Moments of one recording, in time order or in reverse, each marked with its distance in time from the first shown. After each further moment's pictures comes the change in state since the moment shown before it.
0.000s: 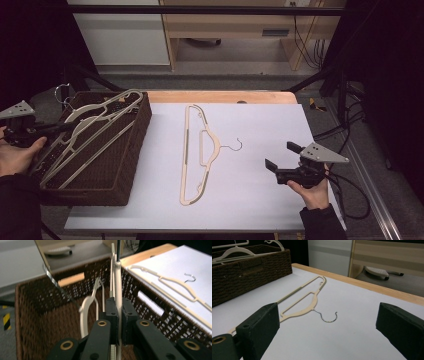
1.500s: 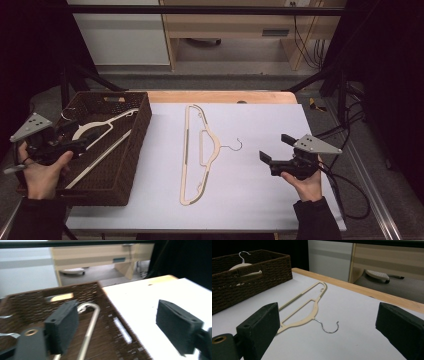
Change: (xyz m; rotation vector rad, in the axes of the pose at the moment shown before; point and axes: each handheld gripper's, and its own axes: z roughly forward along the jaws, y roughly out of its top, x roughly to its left) left arm -0.107 0.011 0.006 -0.238 0.100 -0.092; right arm 0.002 0.016 0.018 -0.019 0.002 -0.002
